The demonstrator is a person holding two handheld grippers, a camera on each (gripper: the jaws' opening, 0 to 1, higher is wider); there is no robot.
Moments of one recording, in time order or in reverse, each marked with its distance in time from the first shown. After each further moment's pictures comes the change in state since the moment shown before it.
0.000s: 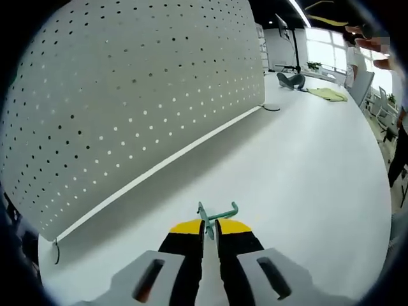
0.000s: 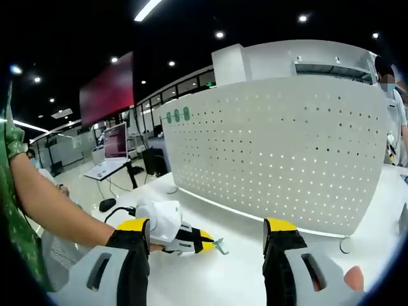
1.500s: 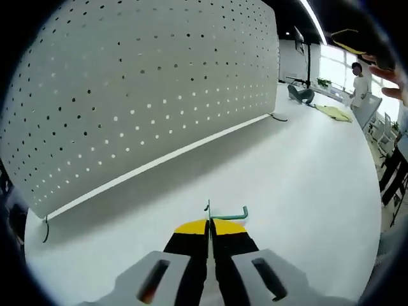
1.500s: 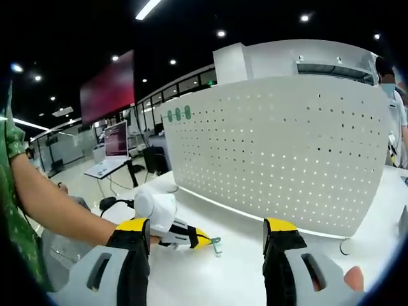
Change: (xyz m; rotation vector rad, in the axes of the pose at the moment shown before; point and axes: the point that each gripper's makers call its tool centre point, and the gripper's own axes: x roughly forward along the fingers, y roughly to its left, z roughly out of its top) left arm -0.011 0.012 -0.006 -0.164 -0.010 -0.024; right arm 0.002 0.003 0.001 -0.010 0.010 0.008
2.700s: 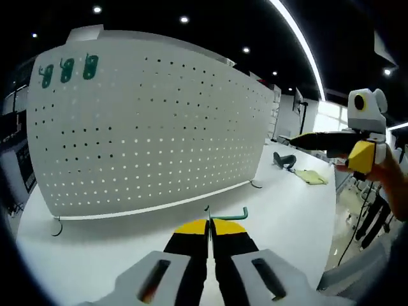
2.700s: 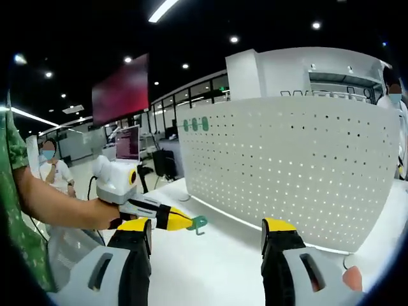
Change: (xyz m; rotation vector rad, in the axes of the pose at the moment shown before) left arm -0.132 0.004 0.077 -0.196 -0.325 -0.115; right arm 0.001 0.031 0.030 -0.051 -0.038 0.067
